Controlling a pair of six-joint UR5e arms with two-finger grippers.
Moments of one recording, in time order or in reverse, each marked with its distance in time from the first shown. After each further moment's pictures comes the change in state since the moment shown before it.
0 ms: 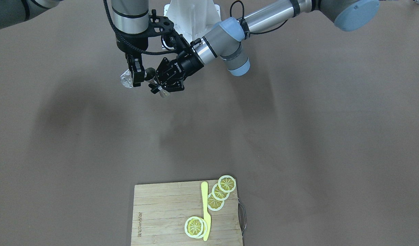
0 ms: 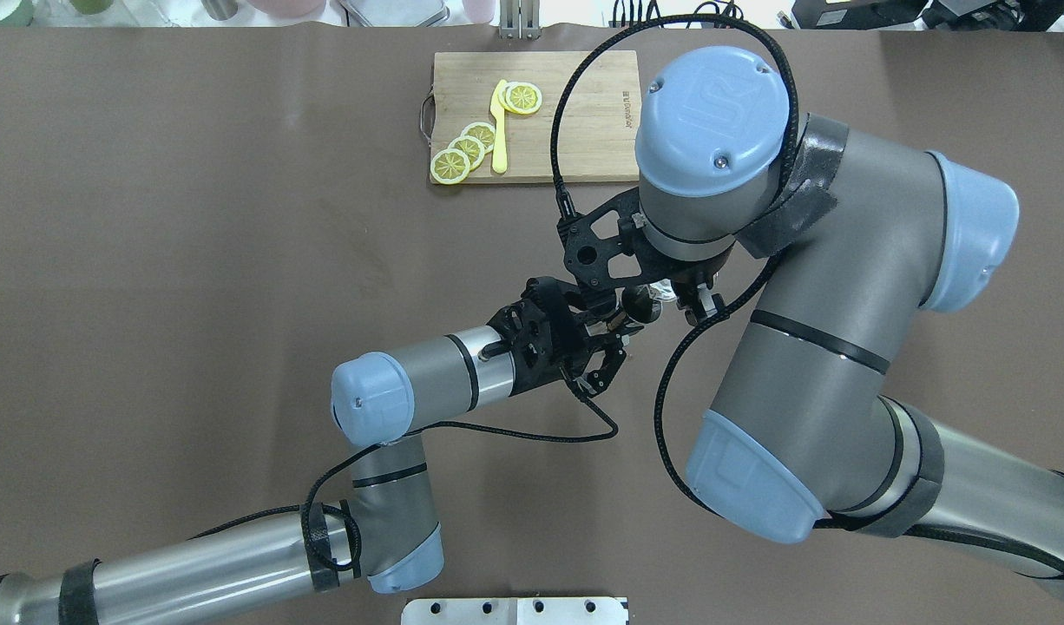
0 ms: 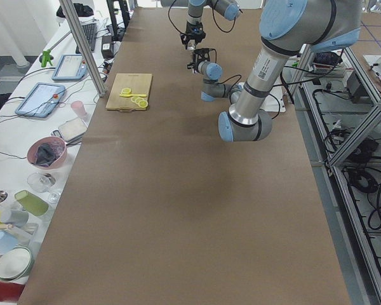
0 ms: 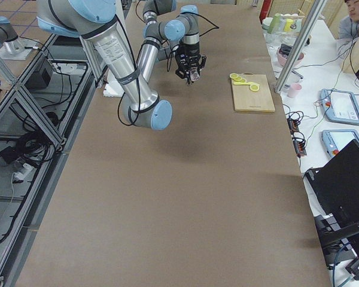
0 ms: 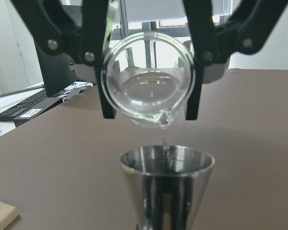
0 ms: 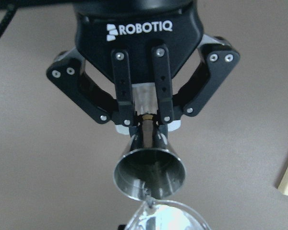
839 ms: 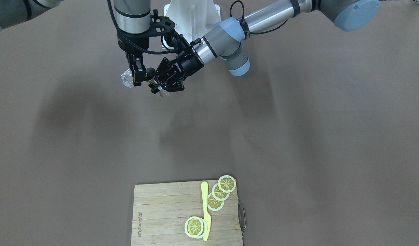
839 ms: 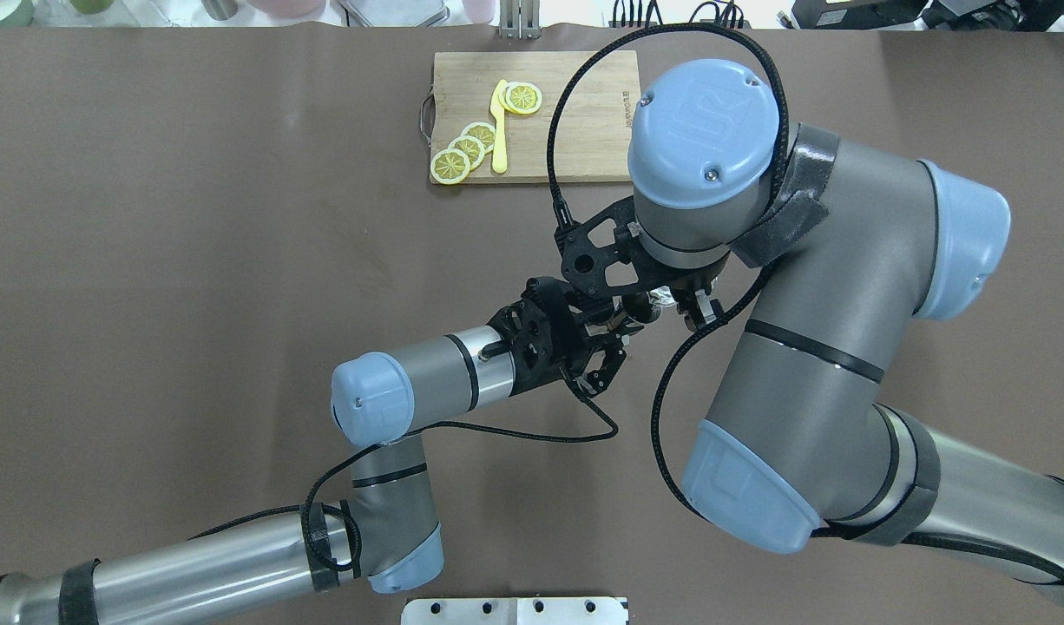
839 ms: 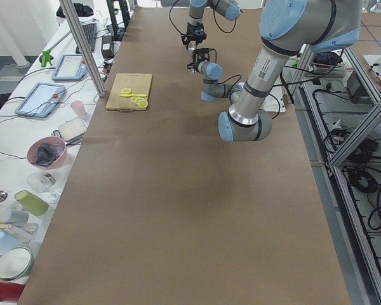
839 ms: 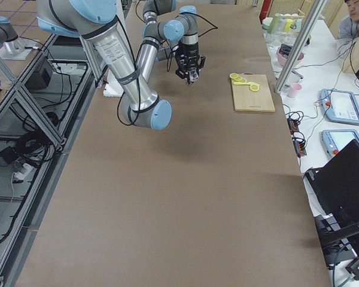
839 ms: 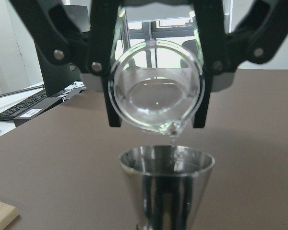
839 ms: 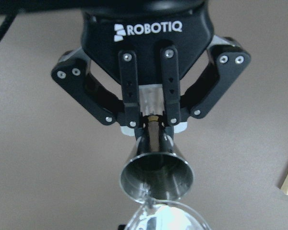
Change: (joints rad) left arm 0.000 0.000 0.000 0.000 0.000 0.000; right arm -0.011 0.002 0.001 -0.013 -0.014 0.001
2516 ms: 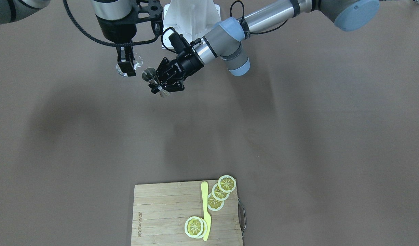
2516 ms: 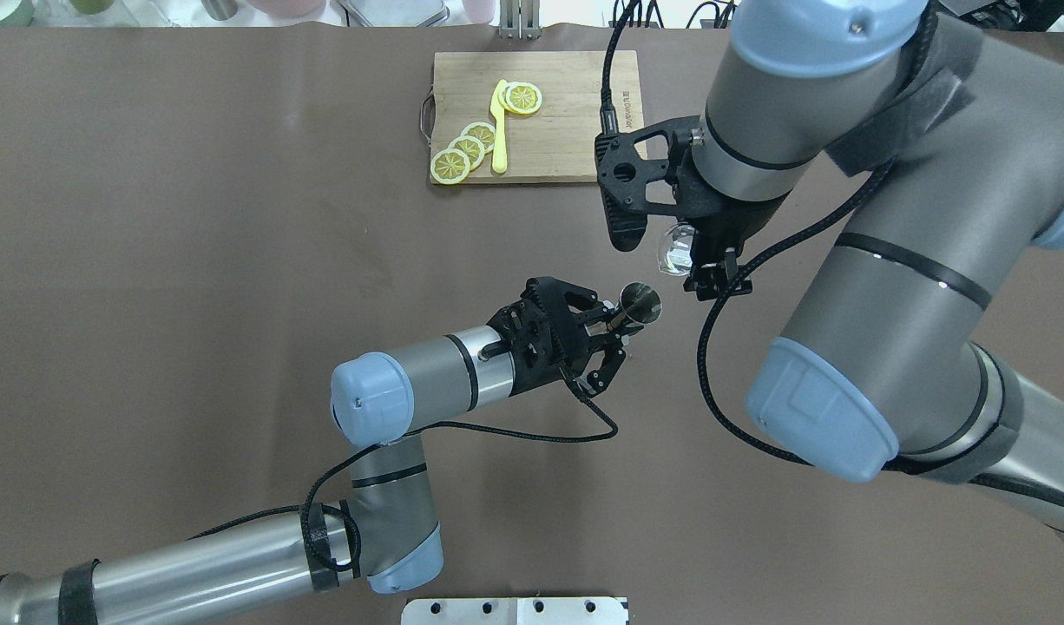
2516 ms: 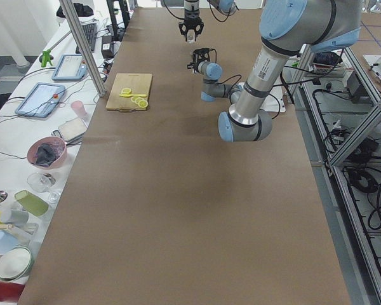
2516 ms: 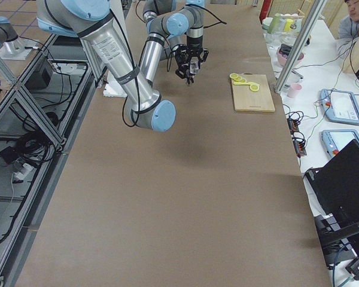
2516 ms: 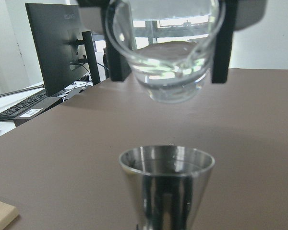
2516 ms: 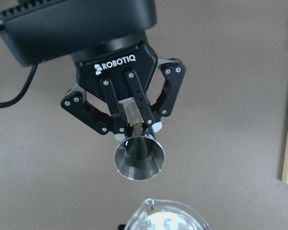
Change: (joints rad) left arm 0.000 0.002 -0.002 0.001 0.000 0.000; right arm 0.158 -0.005 0.060 0.018 0.272 0.114
